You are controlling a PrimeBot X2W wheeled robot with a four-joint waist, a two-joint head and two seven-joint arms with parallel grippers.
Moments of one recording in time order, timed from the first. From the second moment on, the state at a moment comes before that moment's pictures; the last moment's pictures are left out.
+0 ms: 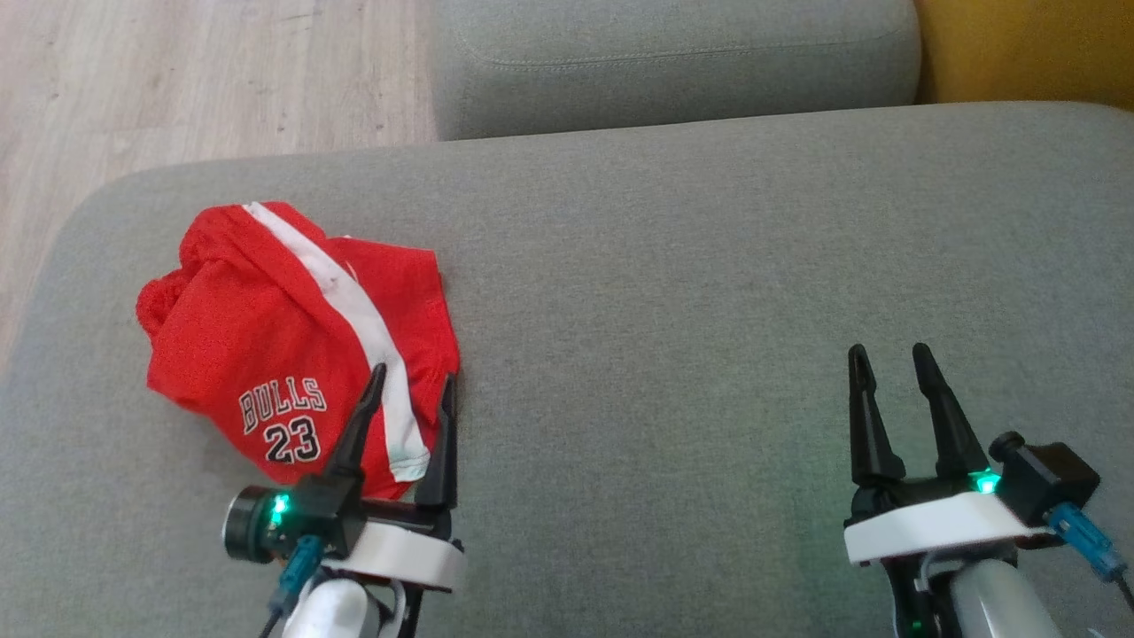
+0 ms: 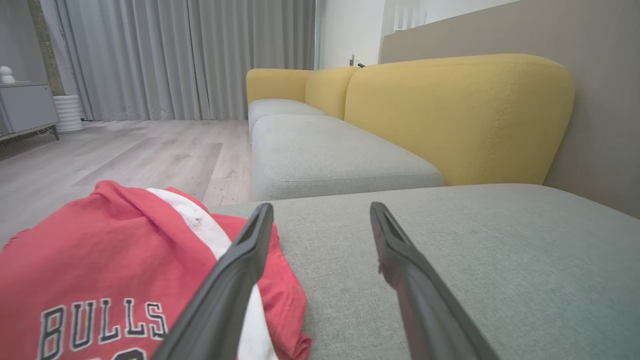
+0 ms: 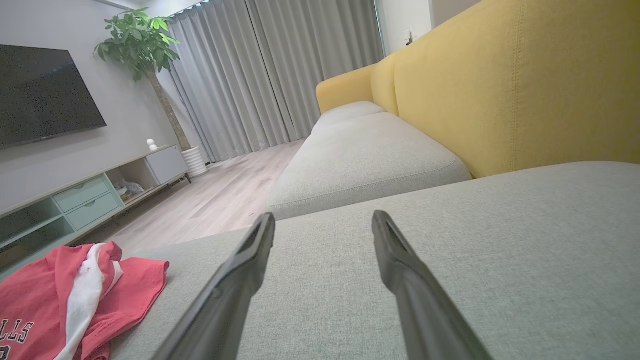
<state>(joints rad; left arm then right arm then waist) -0.12 0.05 -0.30 0.29 -0.17 0.01 -0.25 -0.02 -0.04 0.08 0.20 0.29 0.13 -0.25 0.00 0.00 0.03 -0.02</state>
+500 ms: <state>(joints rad) -0.11 0.05 -0.26 0.29 -0.16 0.01 -0.25 -0.01 -0.04 0.14 0.20 0.31 0.13 -0.25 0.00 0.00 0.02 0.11</state>
